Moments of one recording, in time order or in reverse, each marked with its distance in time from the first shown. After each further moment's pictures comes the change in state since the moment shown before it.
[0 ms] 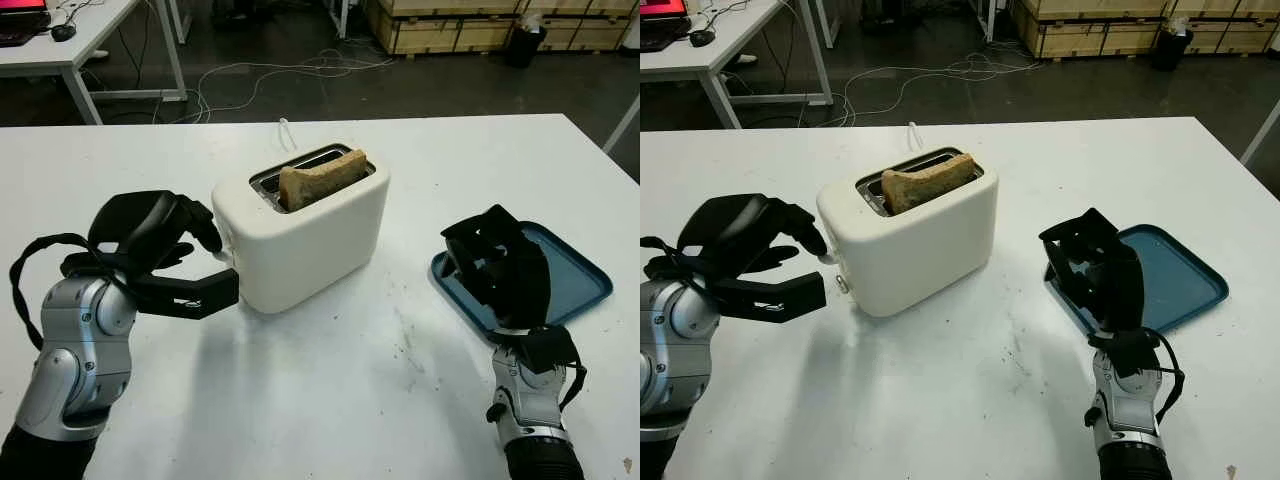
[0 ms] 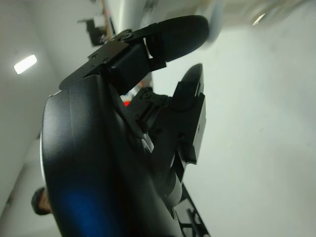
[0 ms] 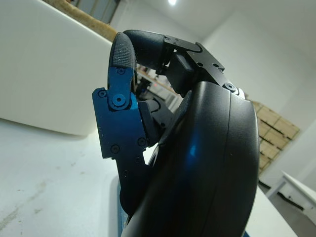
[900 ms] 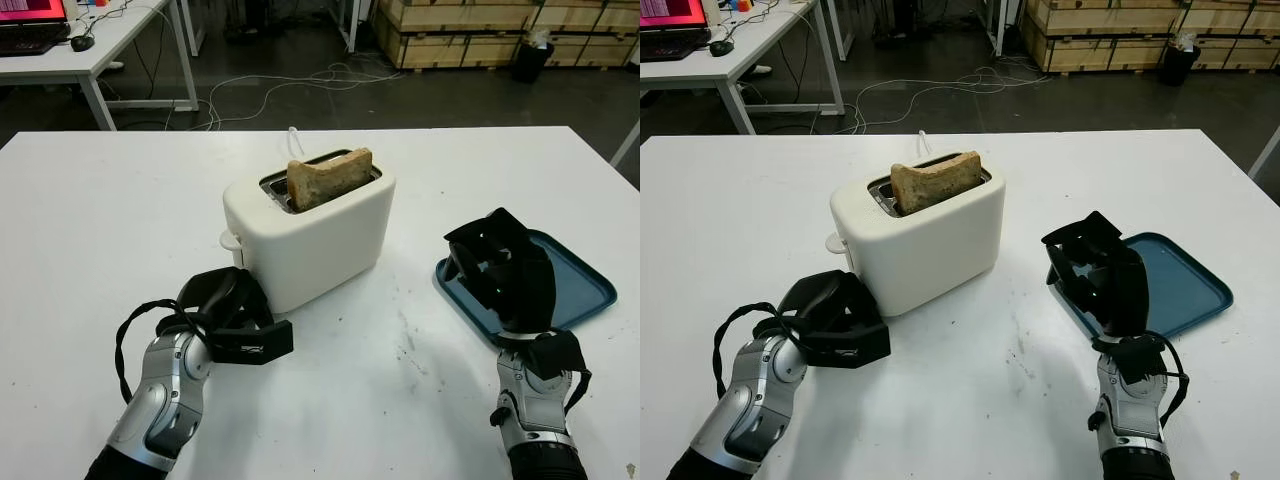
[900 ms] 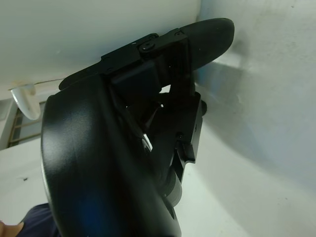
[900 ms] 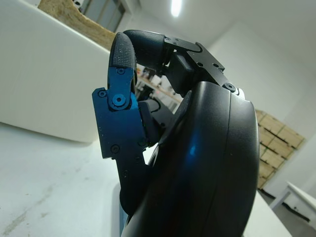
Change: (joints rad) left arm 0.093 -0.161 -0.226 0.267 -0.022 0.048 0.161; right arm 0.023 -0.006 -0.004 -0.028 0.024 0.007 0.033
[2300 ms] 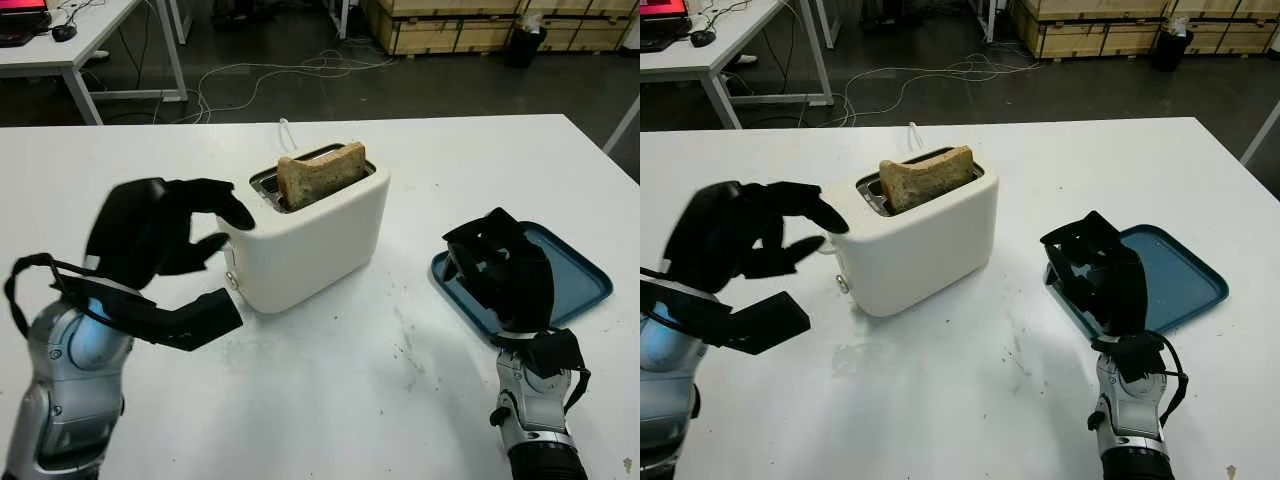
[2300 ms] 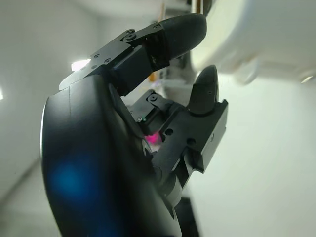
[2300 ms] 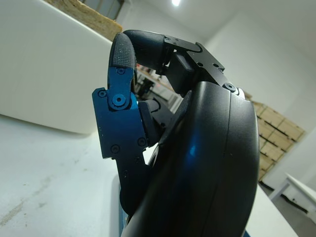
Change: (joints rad) left arm -0.032 0.153 0.345 -0.463 -0.091 -0.178 0.014; right arm 0.000 0.000 0.002 -0.002 -0.001 0.010 0.001
